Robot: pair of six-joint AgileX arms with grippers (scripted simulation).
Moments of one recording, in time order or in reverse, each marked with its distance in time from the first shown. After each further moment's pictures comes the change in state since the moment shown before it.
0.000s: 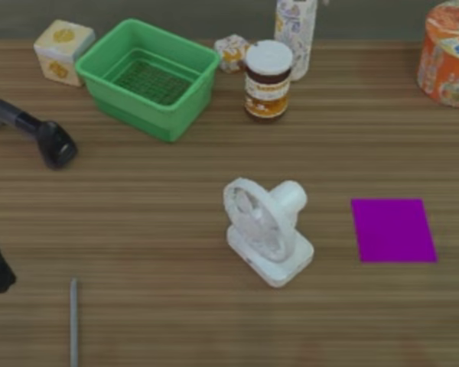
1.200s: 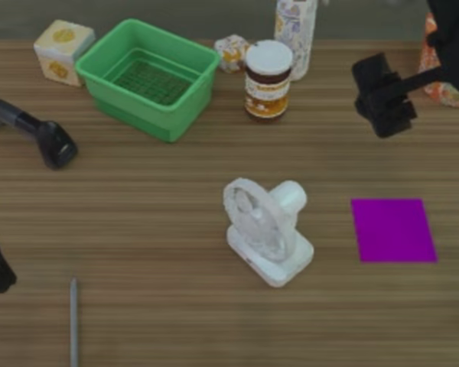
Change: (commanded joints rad) left arm 0.000 0.000 0.000 0.000 0.000 0.000; right arm 0.484 1.448 1.458 -0.969 -0.002 0.027
